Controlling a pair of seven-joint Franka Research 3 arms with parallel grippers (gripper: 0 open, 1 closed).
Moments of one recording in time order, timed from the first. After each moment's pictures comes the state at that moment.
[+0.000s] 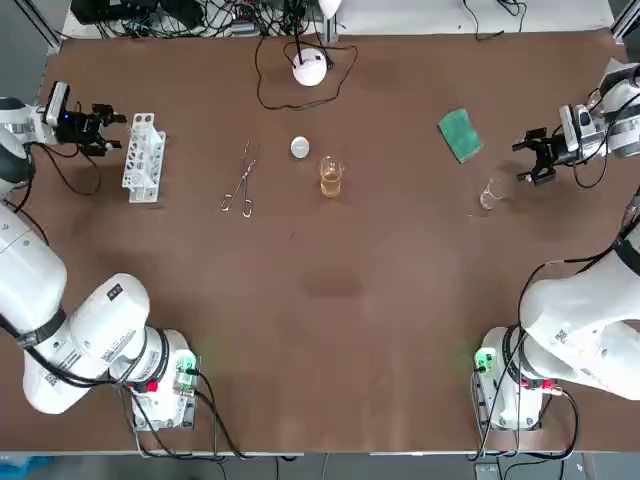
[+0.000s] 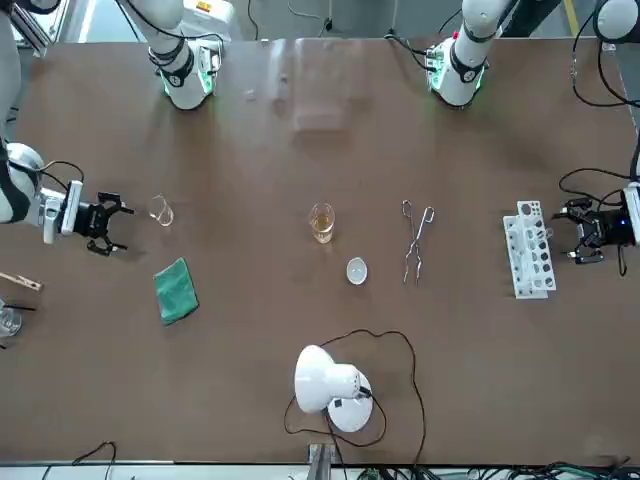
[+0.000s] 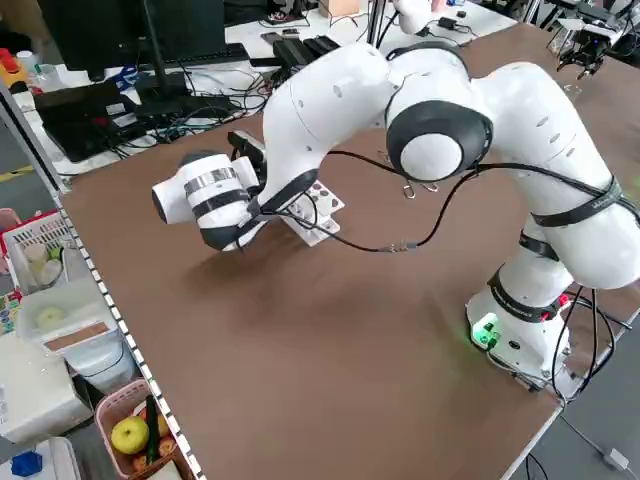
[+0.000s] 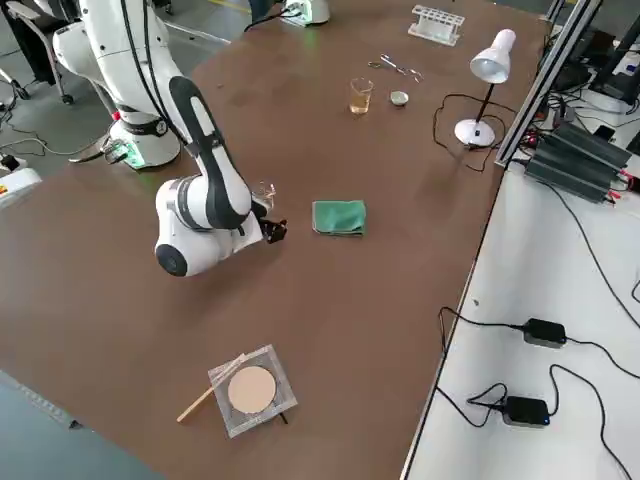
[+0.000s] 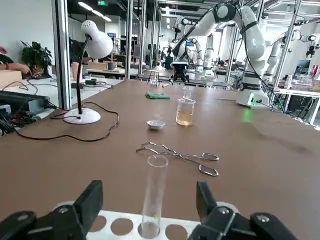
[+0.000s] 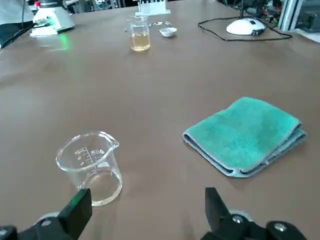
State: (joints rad) left arm 0.79 0.84 -0.11 -1.48 -0.89 1.28 2.39; right arm -0.54 0.58 -0.08 -1.98 0.86 1.71 -2.62
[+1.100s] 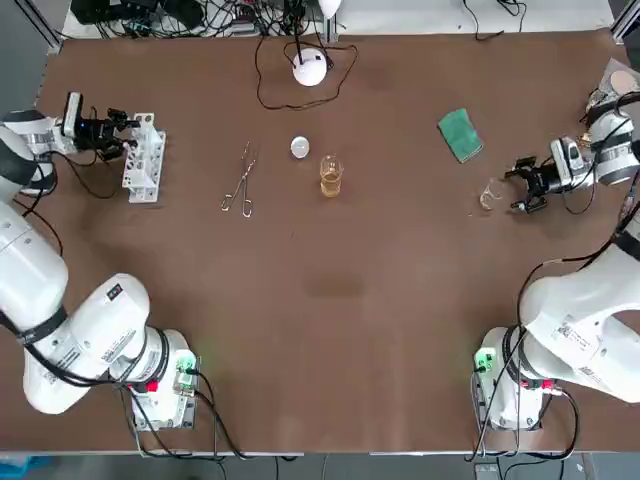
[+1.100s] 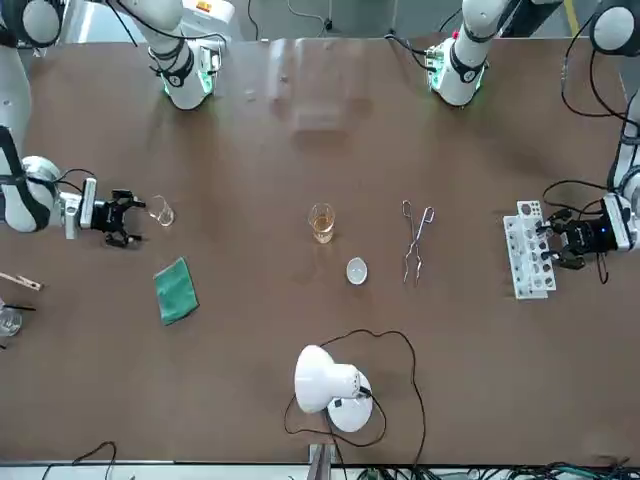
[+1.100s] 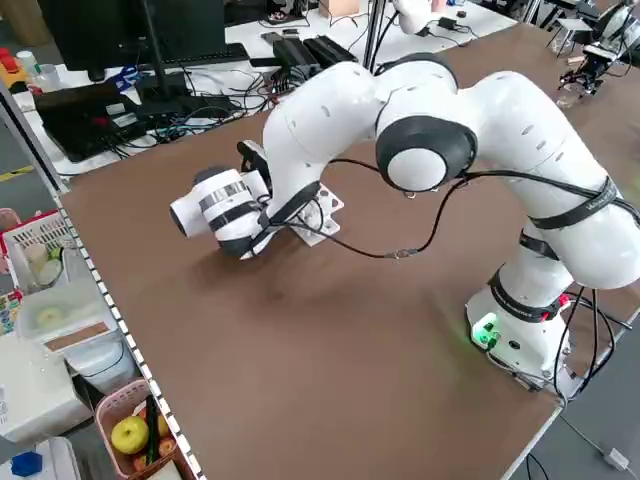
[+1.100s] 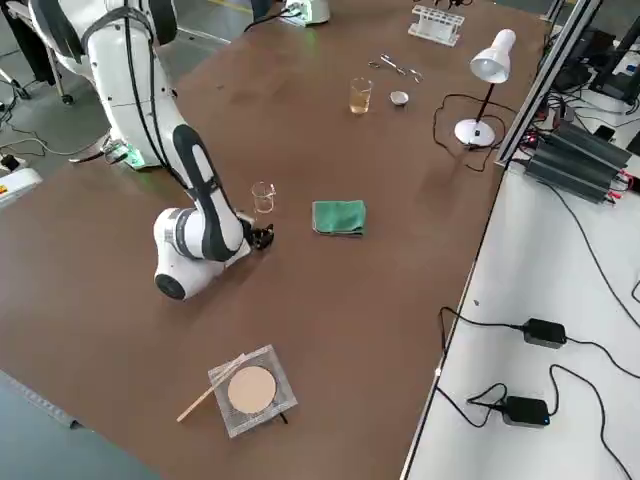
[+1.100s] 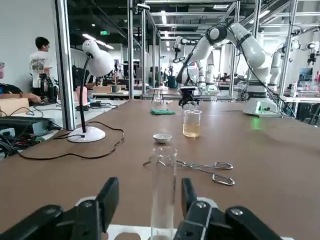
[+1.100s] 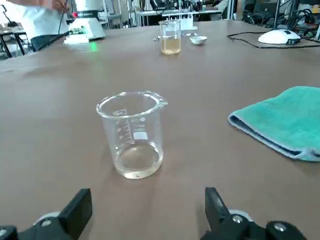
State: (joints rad) left arm 0.79 0.91 -0.14 -1.51 -0.95 1.29 2.49; right arm -0.59 0.75 -0.07 -1.96 0.82 1.64 -2.78
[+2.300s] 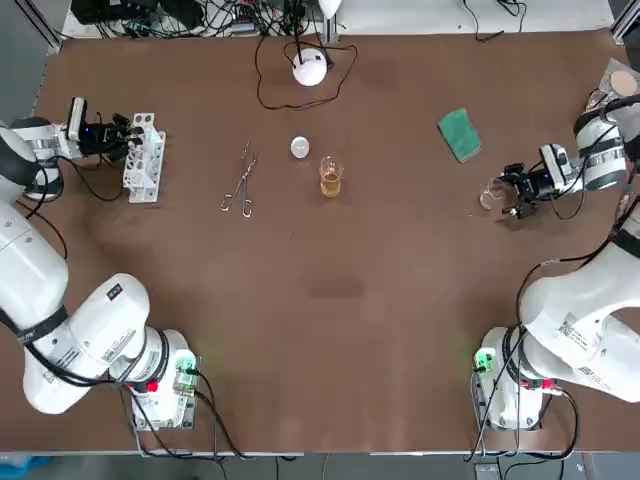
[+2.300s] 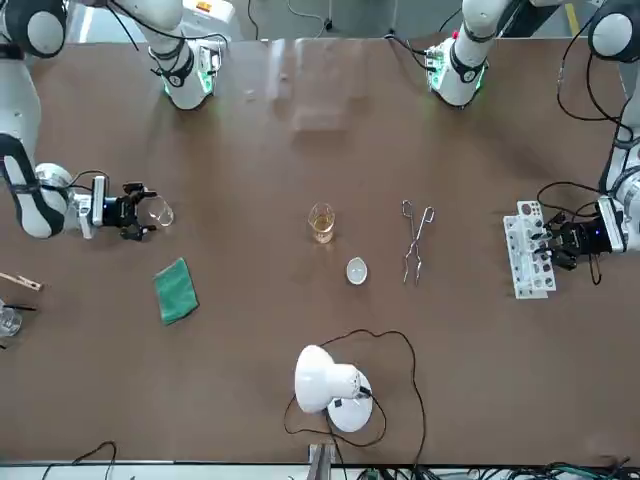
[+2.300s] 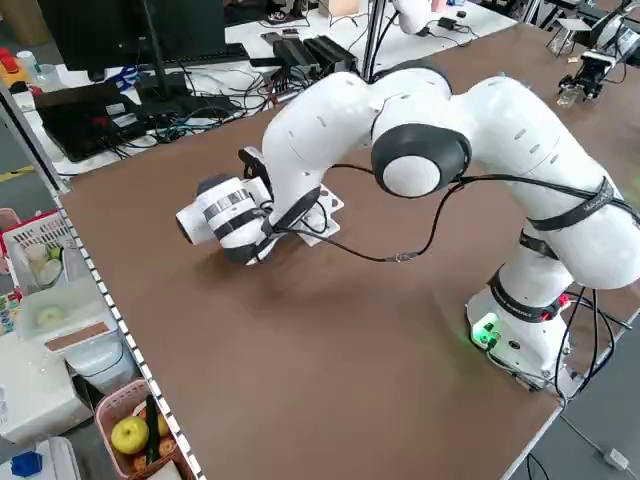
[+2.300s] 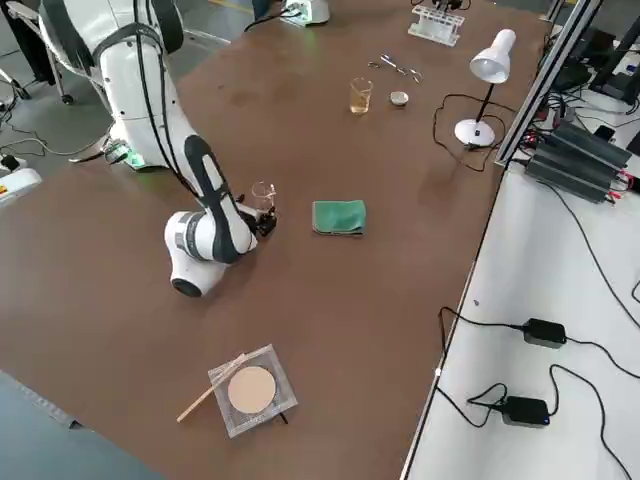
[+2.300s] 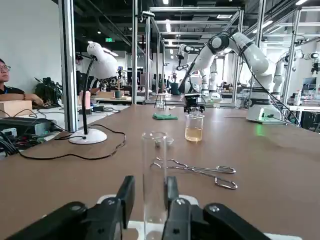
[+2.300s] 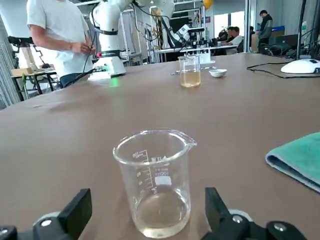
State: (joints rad) left arm 0.79 0.94 -0.14 -1.51 -0.97 1.29 2.49; right arm -0.57 0.79 -0.05 -1.96 0.82 1.52 -2.78
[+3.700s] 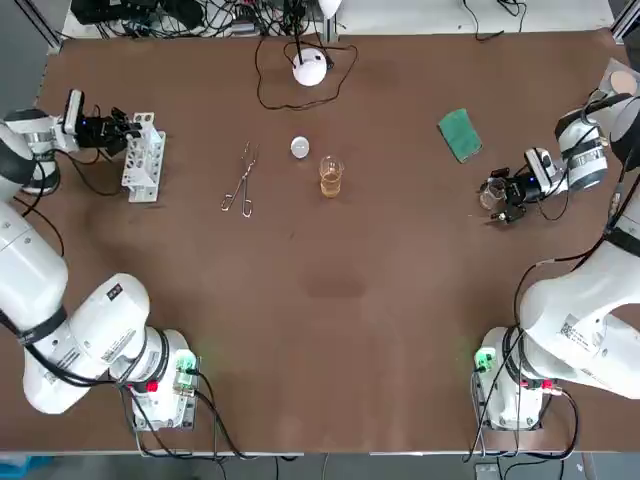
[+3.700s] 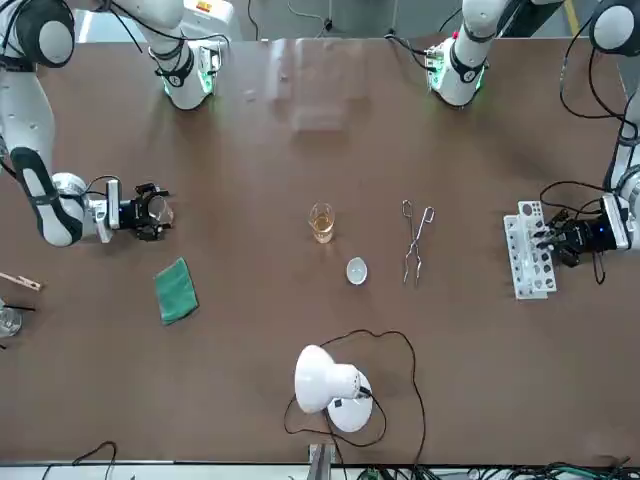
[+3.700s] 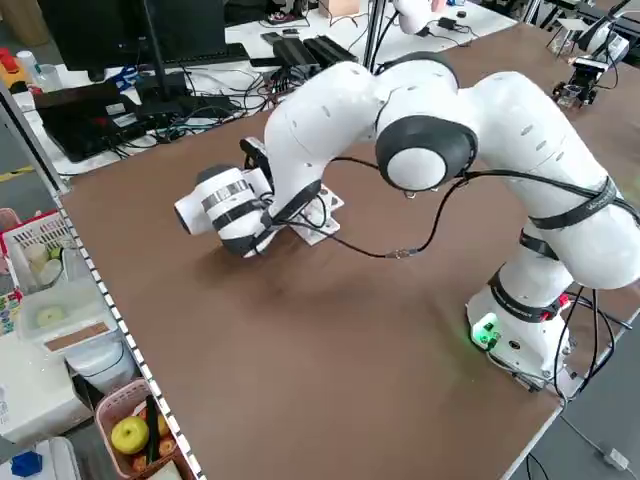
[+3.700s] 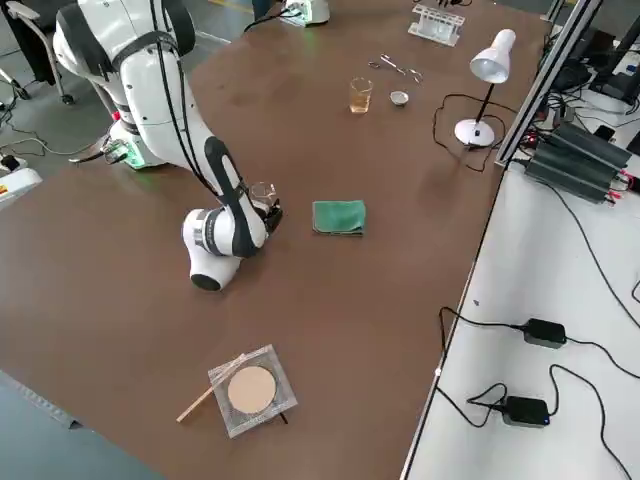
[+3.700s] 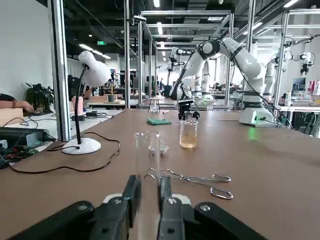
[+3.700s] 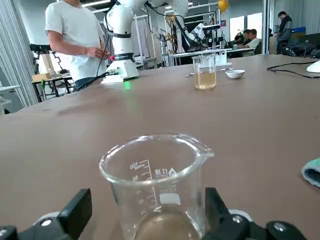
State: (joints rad) left arm 0.79 0.90 -0.16 -1.52 -0.96 1.26 2.49; right arm -0.52 0.82 -0.04 -1.97 0.82 1.52 -2.79
